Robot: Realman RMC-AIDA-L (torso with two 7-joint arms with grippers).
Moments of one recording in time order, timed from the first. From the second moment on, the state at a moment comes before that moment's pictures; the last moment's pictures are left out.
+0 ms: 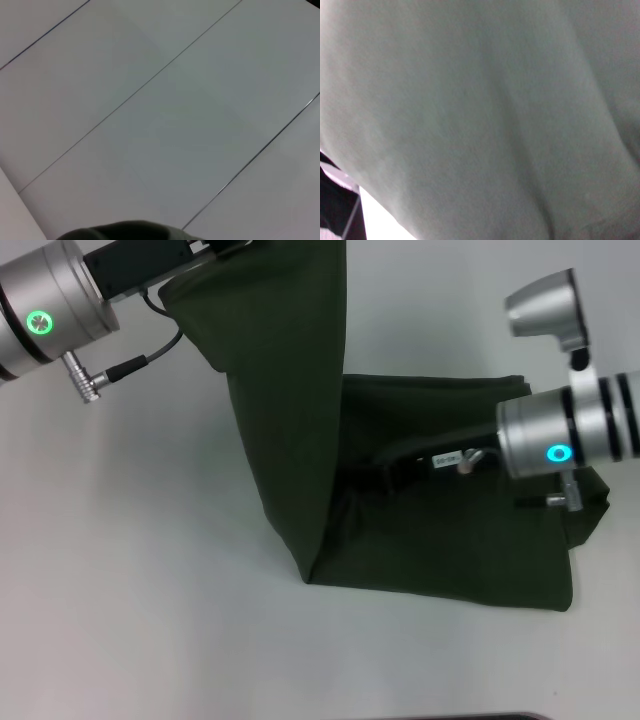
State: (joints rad) left arm -0.71 -2.16 0.52 0.54 1.74 1.63 -1.91; right arm 0.65 2.08 -1.16 -0.49 -1.85 -1.34 1.89
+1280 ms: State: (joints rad) left arm -0.87 -2.18 0.65 0.19 1.67 1.54 -1.79; right arm 0.41 2.02 -0.72 -0.62 -1.85 -1.54 1.83
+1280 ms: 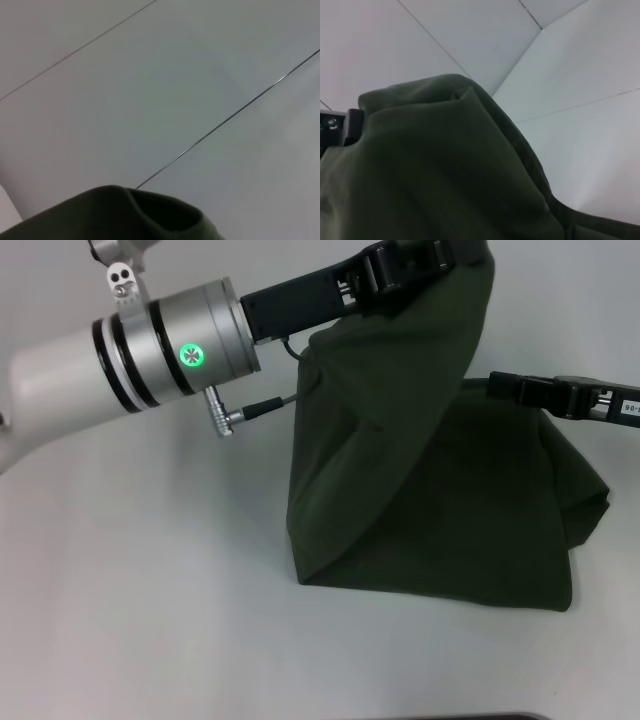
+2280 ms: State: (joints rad) left arm -0.96 -2.18 0.64 -0.03 1.65 1.51 -1.67; right arm 0.39 2.01 -0.71 -0.62 -1.85 -1.56 1.82
